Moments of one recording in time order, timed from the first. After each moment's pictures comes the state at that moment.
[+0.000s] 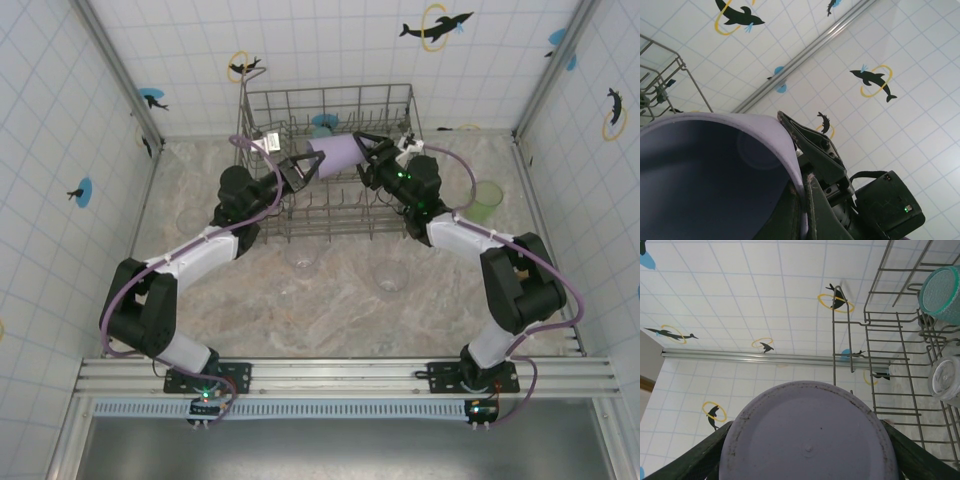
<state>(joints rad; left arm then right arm) -0.47 1.53 0.92 0.79 0.56 -0.98 0.46 1.66 0.99 0.78 -0.27 1.56</state>
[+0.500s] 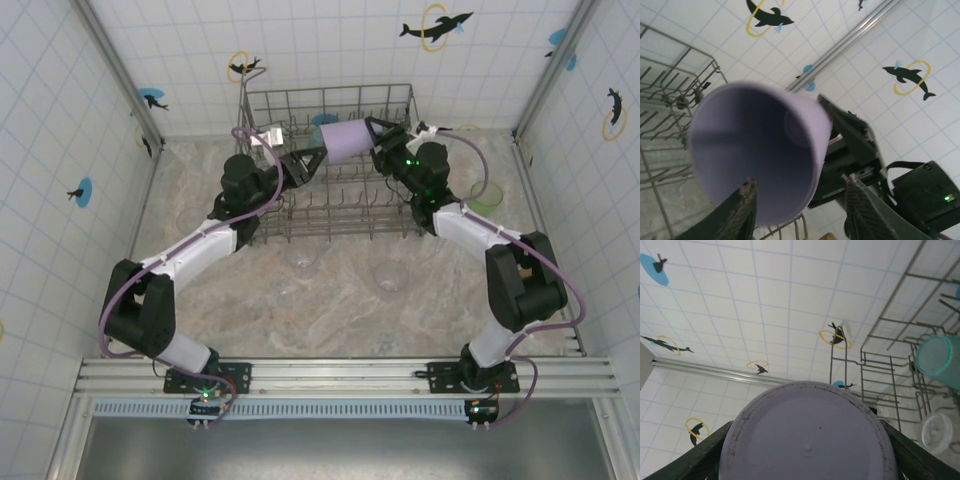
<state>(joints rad) -0.47 1.52 1.01 0.55 0.49 -0.85 0.40 1.67 1.09 0.69 -0.23 1.42</state>
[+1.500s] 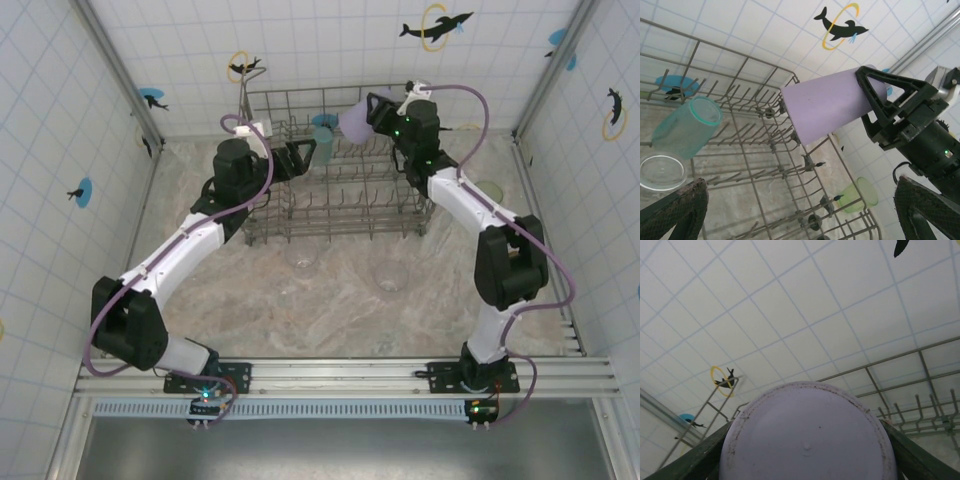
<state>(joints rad) -0.44 1.45 1.14 0.12 0.27 -0.60 0.39 1.85 1.51 0.27 0.04 0.53</state>
